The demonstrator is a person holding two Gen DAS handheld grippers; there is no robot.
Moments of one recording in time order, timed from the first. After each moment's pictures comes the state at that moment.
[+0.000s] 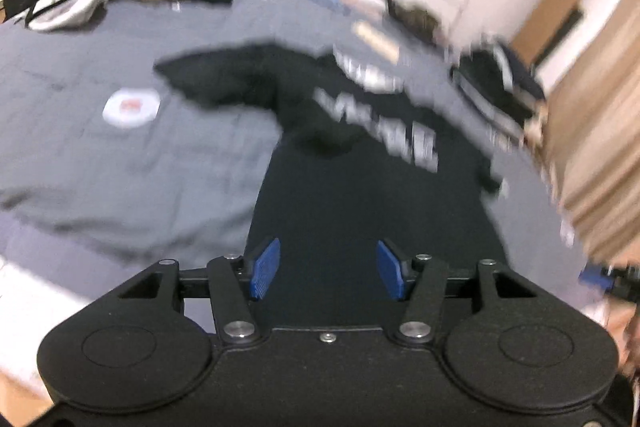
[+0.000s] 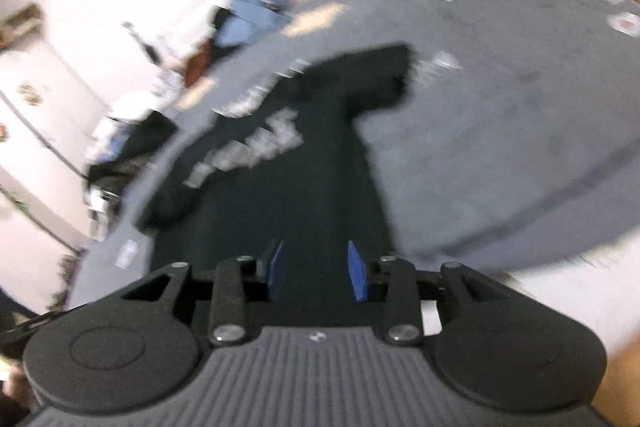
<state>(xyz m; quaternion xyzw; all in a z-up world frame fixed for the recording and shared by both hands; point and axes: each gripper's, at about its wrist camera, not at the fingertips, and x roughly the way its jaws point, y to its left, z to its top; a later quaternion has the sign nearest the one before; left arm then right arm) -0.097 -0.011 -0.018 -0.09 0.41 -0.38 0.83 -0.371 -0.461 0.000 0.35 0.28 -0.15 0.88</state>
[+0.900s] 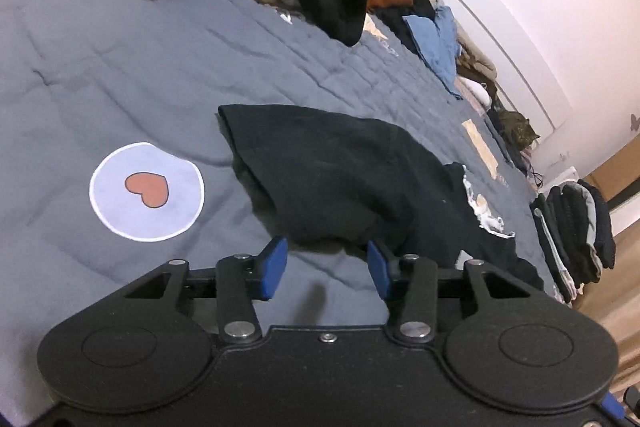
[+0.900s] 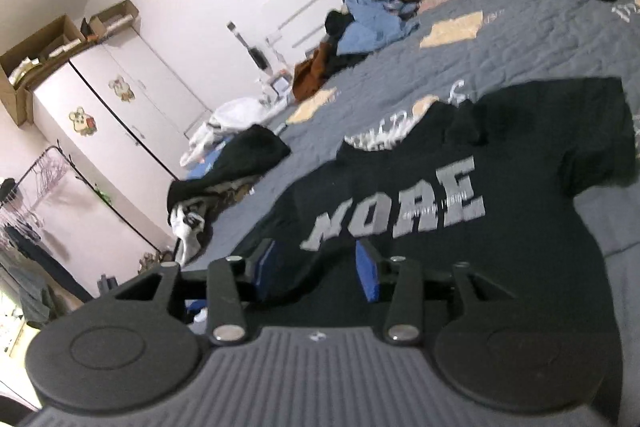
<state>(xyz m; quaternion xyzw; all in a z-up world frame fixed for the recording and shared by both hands) 0.086 -0.040 -0.098 -0.24 0.43 -0.25 0.83 -0.187 -0.455 -0.014 0.35 0.23 -0.01 0.91</state>
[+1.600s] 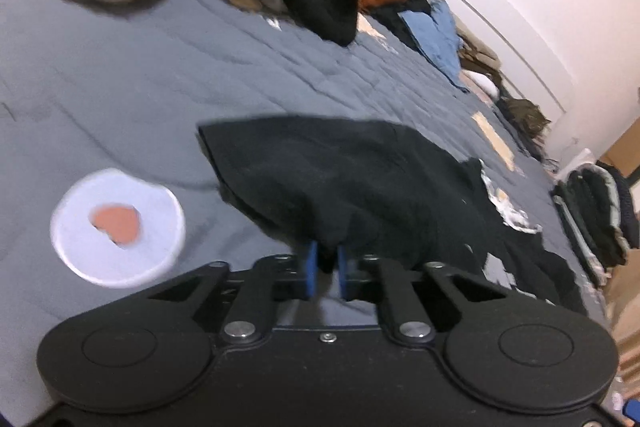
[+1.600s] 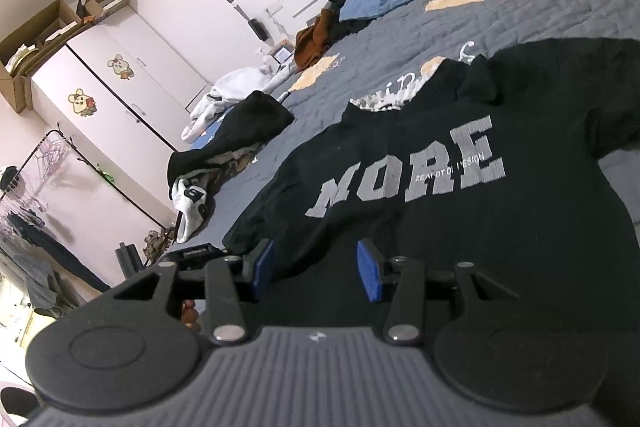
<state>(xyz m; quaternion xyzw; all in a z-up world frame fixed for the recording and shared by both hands) 0.095 -0.062 -0.098 -0.18 0.40 -0.24 0.87 -0.174 -0.441 -0.027 0.36 0.26 0.01 0.89</state>
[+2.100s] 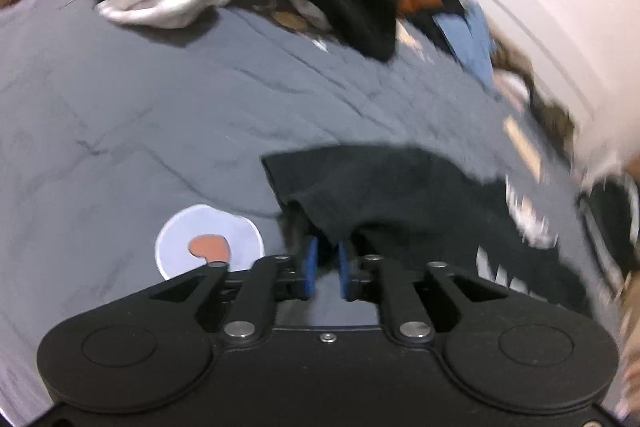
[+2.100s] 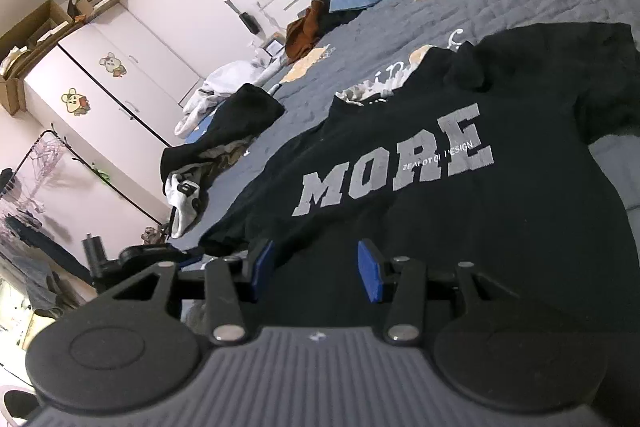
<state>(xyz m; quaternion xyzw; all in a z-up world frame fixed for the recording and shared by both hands) 0.103 -0.015 -0.068 -0.19 0.43 -0.18 0.86 -0.175 -0.449 -0.035 0.37 0.28 0.00 0.89</state>
